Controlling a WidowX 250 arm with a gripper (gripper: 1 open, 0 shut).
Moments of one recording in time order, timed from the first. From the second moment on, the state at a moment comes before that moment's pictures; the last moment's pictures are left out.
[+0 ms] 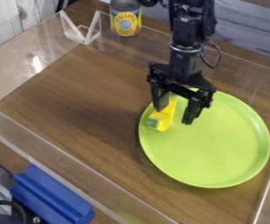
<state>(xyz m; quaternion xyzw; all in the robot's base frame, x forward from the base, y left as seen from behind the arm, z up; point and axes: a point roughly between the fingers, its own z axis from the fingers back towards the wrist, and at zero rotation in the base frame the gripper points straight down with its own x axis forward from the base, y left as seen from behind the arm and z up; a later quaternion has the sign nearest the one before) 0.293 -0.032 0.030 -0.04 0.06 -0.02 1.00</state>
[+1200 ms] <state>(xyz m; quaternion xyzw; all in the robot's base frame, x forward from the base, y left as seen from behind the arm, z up) 0.270 -0.024 0.026 -0.03 0.15 -0.03 0.99</state>
